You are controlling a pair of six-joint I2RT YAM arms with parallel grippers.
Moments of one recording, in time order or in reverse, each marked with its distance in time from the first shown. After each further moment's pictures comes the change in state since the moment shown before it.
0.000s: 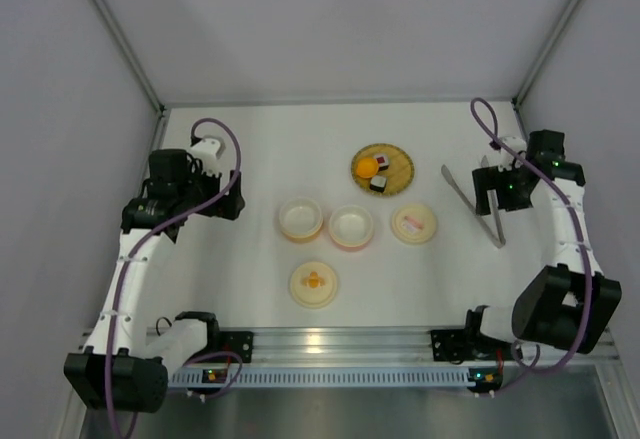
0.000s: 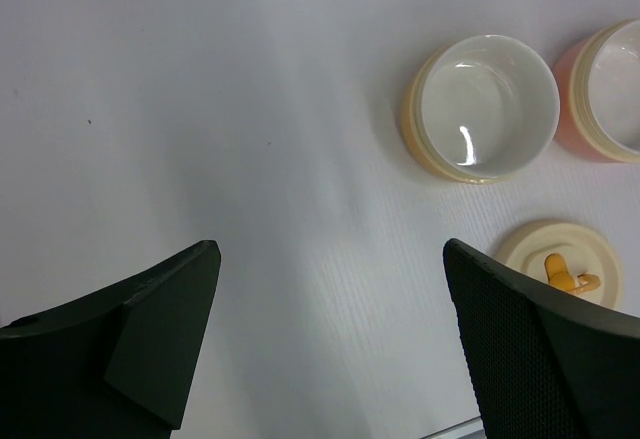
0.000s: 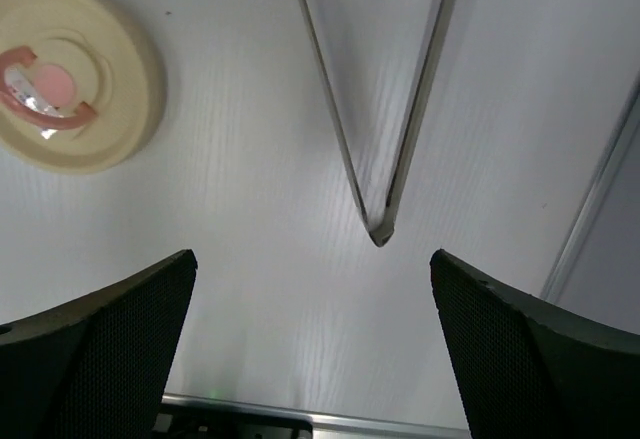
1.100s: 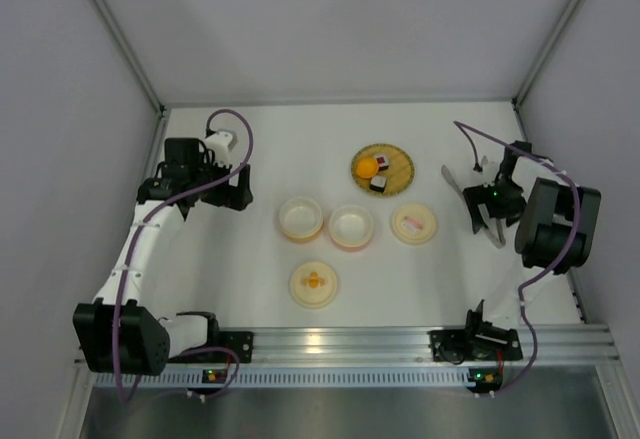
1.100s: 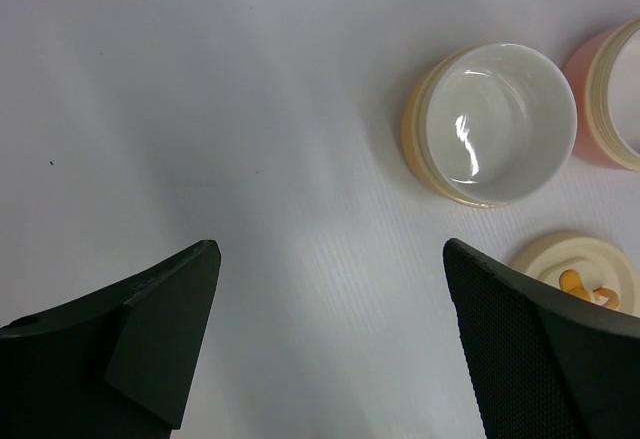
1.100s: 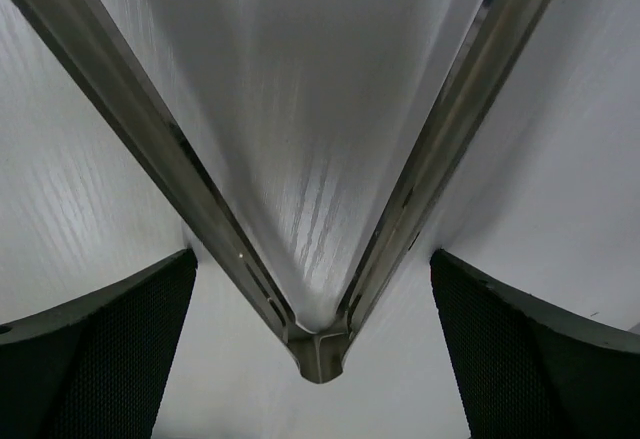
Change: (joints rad) left arm 0.000 0.190 0.021 0.089 0.054 0.045; right arm -0.042 0.531 0.035 0.117 0.140 -0.093
